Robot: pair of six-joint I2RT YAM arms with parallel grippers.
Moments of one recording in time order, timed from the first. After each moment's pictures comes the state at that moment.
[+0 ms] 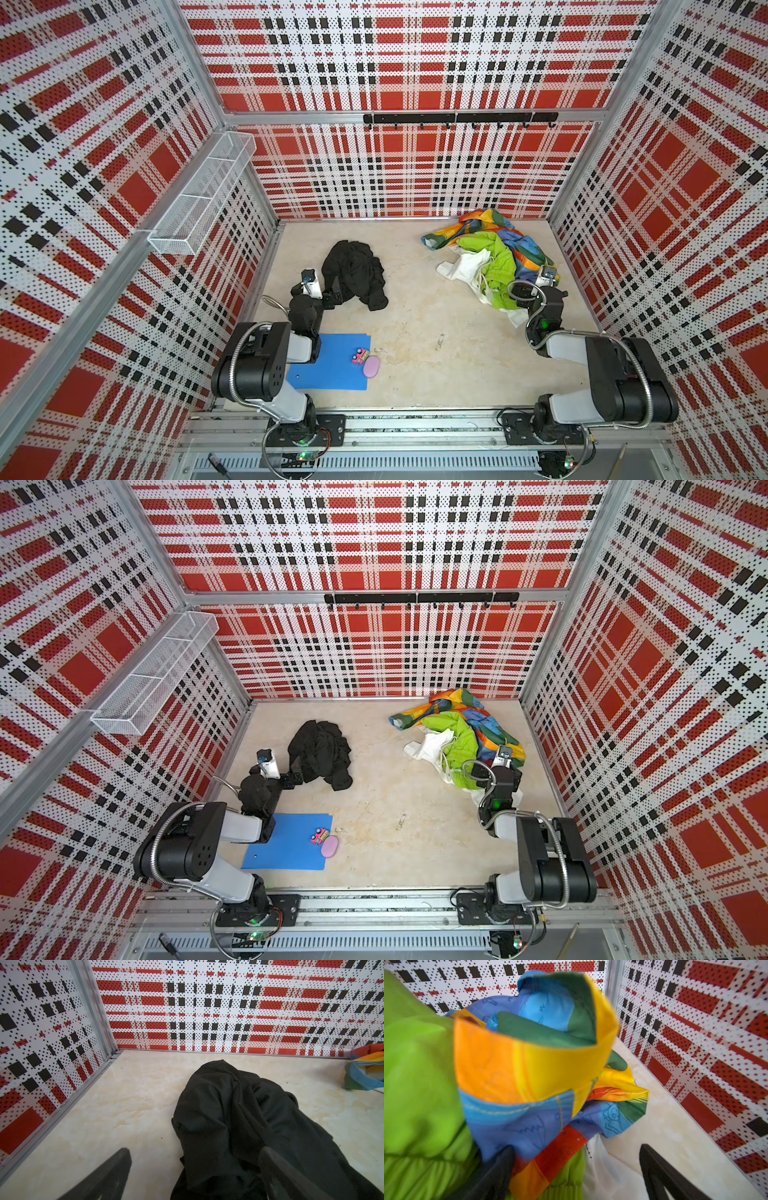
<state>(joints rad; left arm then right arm) 0.00 1.58 0.29 1.13 -0.02 -0.01 -0.02 1.46 0.35 0.81 0.25 0.07</state>
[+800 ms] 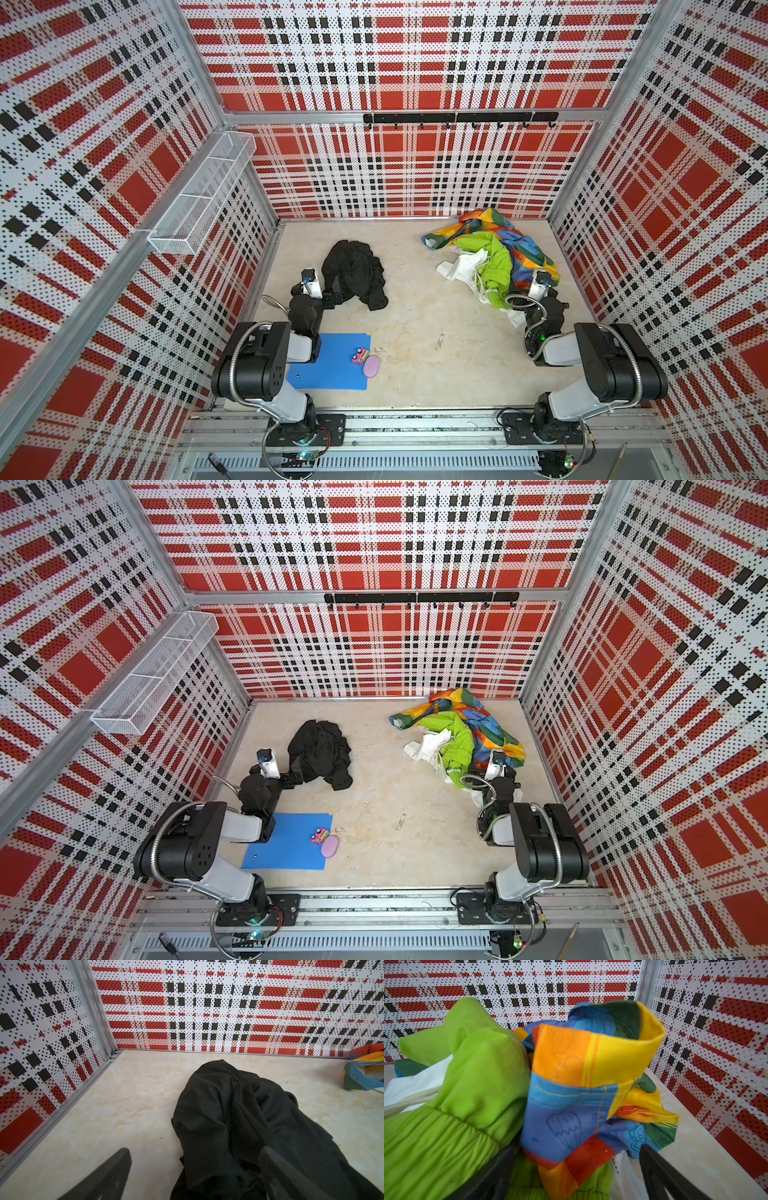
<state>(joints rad) 0.00 1.58 0.29 1.13 -0.02 -0.01 -0.02 1.55 0.25 1.16 0.11 0.02</state>
